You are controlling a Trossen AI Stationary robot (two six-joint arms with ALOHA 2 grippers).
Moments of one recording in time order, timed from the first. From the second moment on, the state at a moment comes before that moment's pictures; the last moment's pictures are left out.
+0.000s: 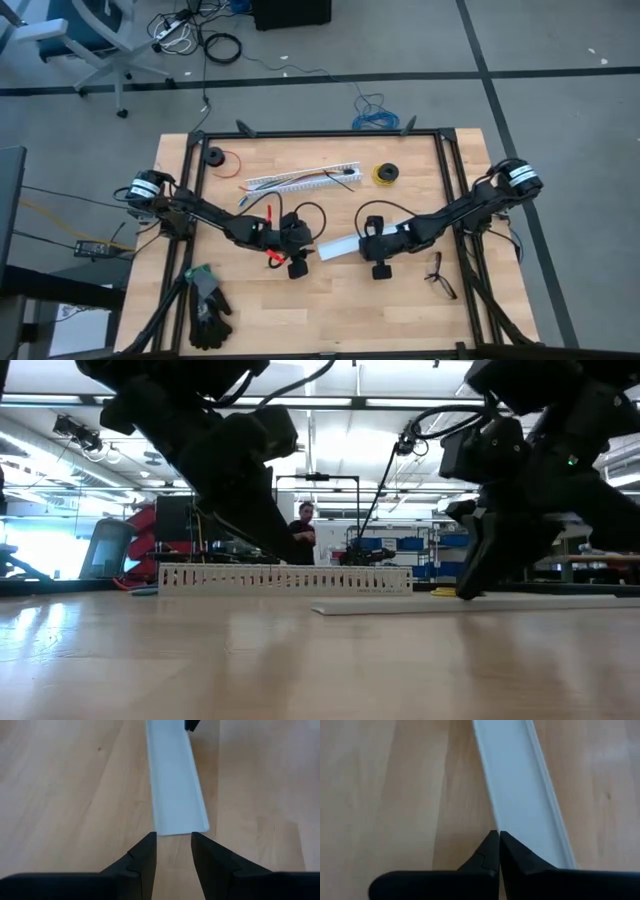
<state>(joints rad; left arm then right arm) -0.25 1.70 0.85 0.06 -0.26 -0.37 0.35 1.58 0.68 -0.05 0.26 0.16</state>
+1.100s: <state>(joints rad) -0.25 1.70 0.85 0.09 -0.26 -0.31 0.30 1.54 0.65 -0.13 0.18 0.14</state>
